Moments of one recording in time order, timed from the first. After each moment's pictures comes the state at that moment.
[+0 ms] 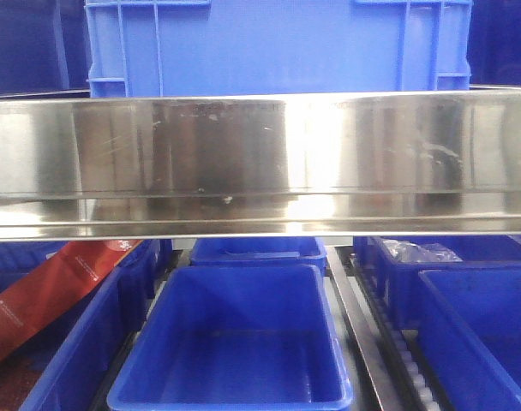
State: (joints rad) left arm -0.05 0.67 -0.87 -0.07 0.76 0.11; right arm 0.02 0.78 -0.98 0.07 0.91 -0.05
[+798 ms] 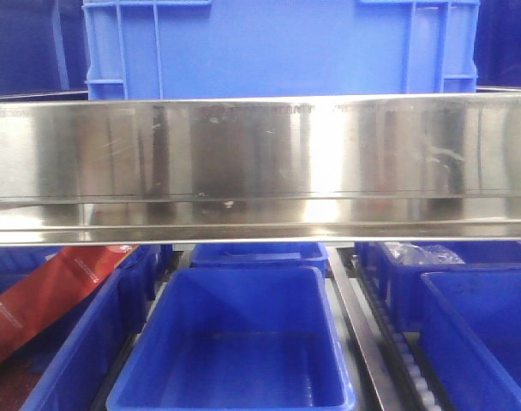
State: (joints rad) left arm -0.05 0.67 -0.87 -0.07 0.76 0.11; right arm 0.02 0.78 -0.98 0.07 0.91 -0.05
